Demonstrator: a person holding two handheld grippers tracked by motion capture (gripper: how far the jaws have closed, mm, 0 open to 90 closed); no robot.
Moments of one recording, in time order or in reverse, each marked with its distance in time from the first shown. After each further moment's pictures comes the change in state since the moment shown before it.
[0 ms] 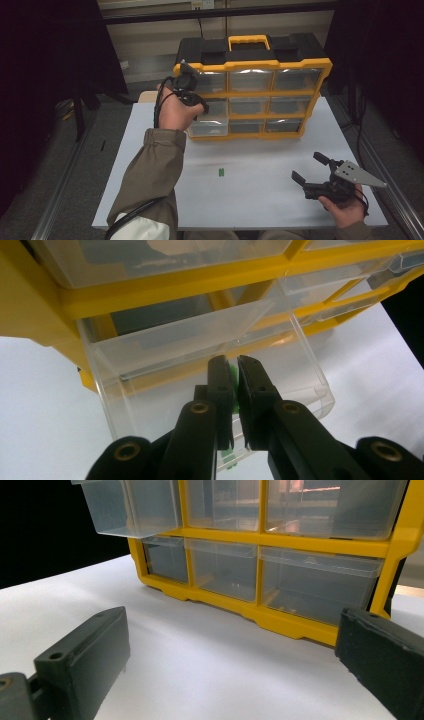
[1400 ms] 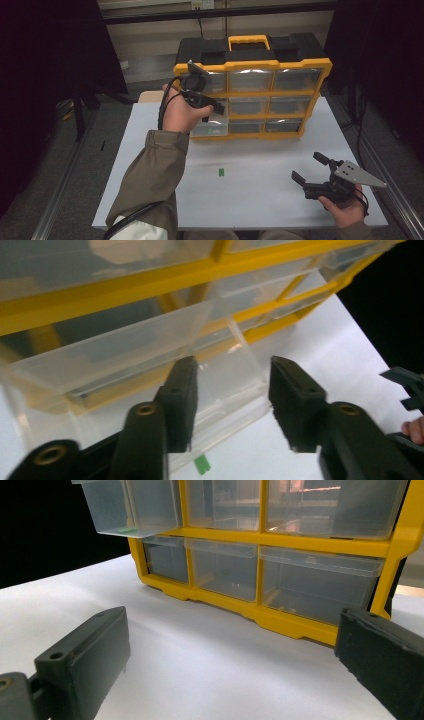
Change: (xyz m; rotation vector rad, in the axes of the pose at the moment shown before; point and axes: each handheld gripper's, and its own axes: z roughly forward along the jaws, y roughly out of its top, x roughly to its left) left arm -0.021 -0.001 0.000 -0.013 -0.117 0.070; right arm 0.000 0.000 0.000 0.001 -0.004 0.001
